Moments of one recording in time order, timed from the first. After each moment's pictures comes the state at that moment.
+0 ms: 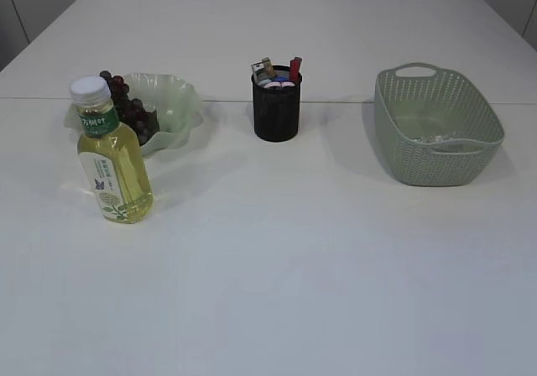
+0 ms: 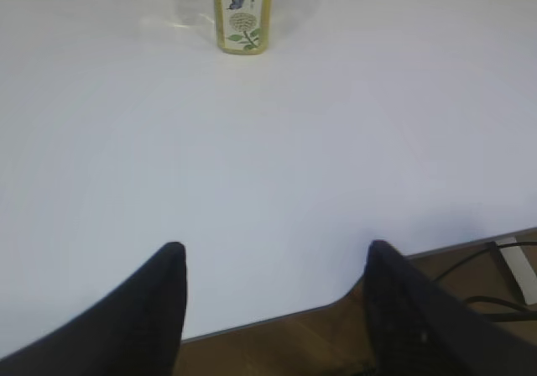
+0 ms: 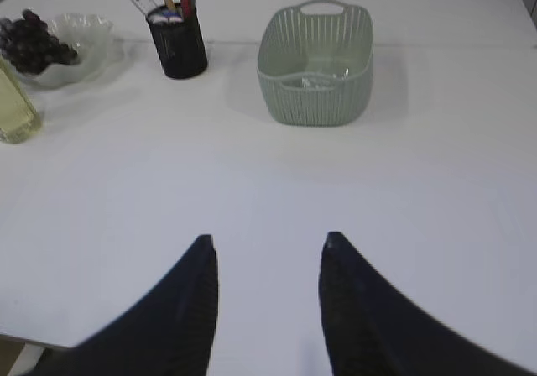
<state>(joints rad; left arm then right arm) -0.09 0.08 -0.61 -0.18 1.27 0.05 0.20 -0.02 -0.74 -0.02 1.28 0.06</state>
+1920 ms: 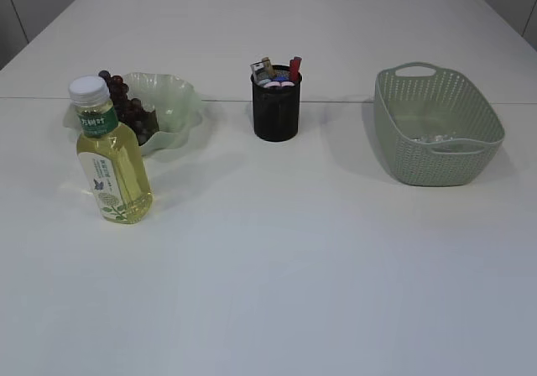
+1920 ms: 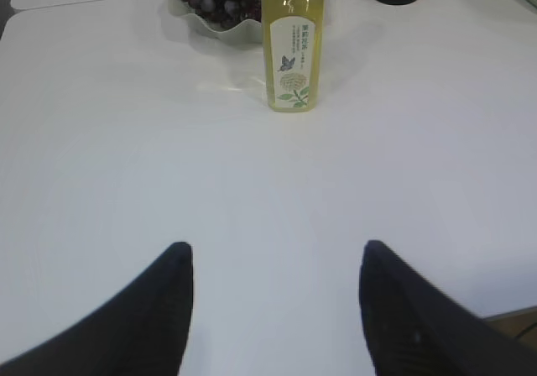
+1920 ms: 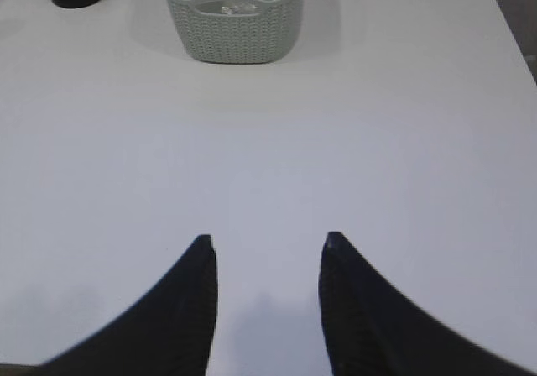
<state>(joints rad) -0.09 0.01 -0.53 -0.09 1.11 0.09 0.11 -0.02 -0.50 -0.12 1.16 0.06</state>
